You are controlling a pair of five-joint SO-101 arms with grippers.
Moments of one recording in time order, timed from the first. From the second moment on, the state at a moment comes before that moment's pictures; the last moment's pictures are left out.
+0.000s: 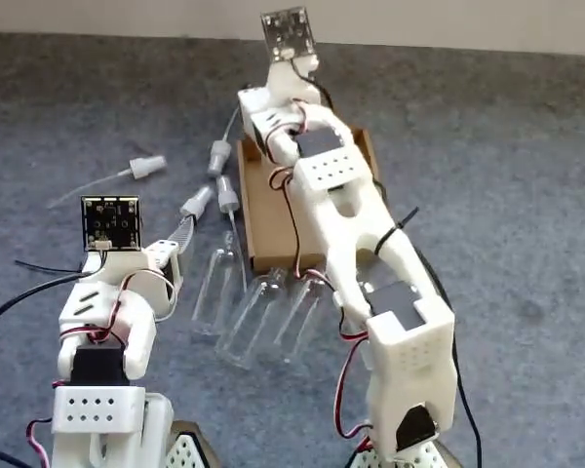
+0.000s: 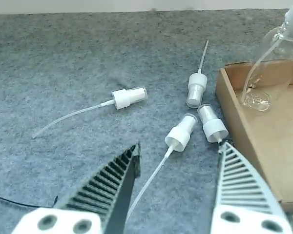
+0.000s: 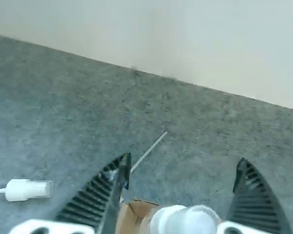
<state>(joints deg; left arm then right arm) -7.3 -78.1 77.2 37.1 3.8 -26.1 25.1 -22.3 30.1 -1.4</state>
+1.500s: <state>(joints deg) -7.3 -78.1 77.9 37.1 3.8 -20.9 -25.9 42.5 75.5 13.1</state>
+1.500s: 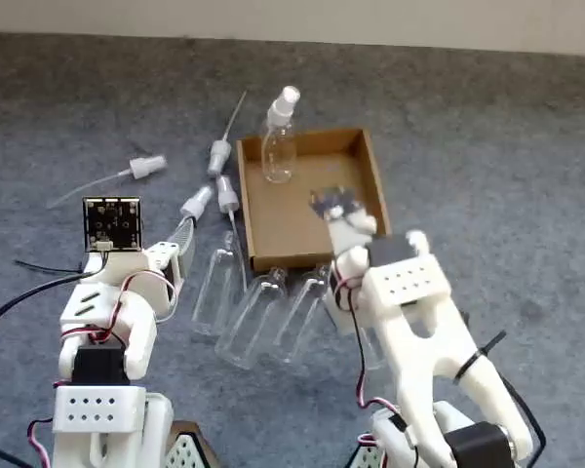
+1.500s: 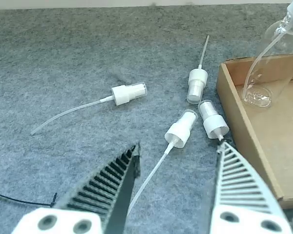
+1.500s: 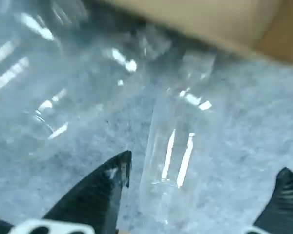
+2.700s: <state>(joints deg) -7.3 -78.1 78.1 37.1 3.8 17.1 -16.8 32.6 68.4 28.7</state>
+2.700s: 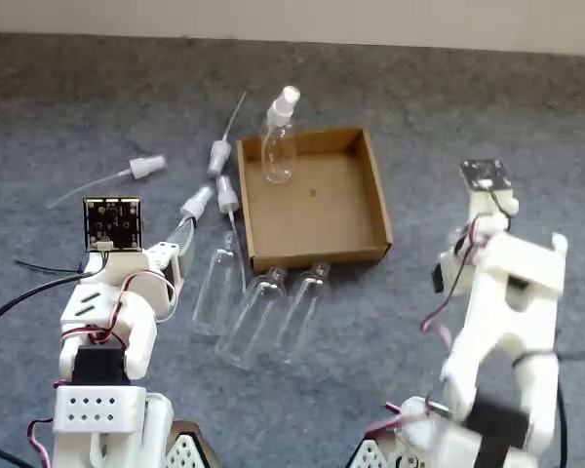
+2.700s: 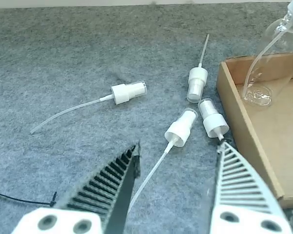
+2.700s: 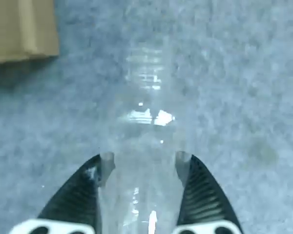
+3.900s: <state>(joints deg) -7.3 -78.1 78.1 37.1 3.8 21.0 32.1 -16.7 75.3 27.6</state>
